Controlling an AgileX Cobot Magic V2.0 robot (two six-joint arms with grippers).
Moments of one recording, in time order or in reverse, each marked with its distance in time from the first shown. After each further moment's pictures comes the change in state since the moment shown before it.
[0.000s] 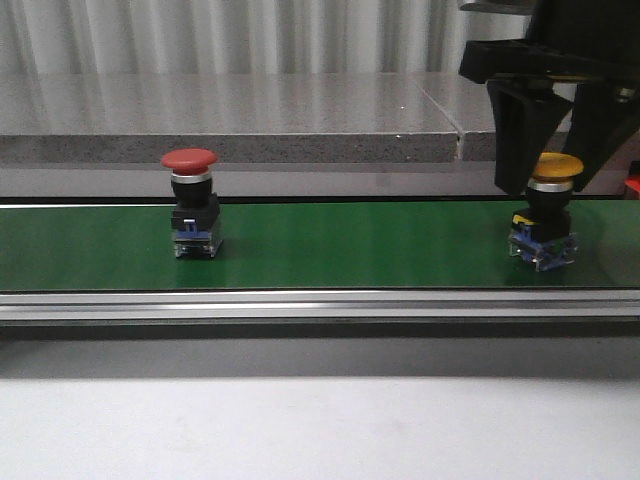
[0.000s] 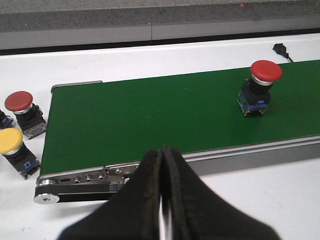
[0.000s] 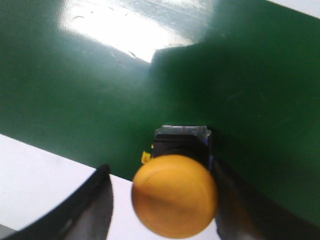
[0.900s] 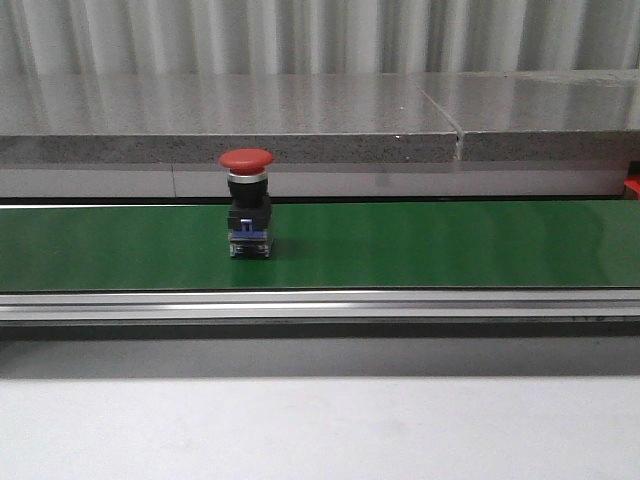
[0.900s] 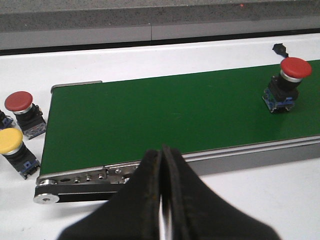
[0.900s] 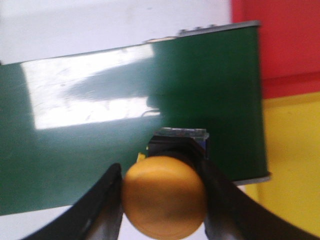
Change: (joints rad) left arm 0.000 0.000 0.000 0.000 0.000 0.000; right arm -0.393 -0.202 0.000 -0.103 0.043 0.159
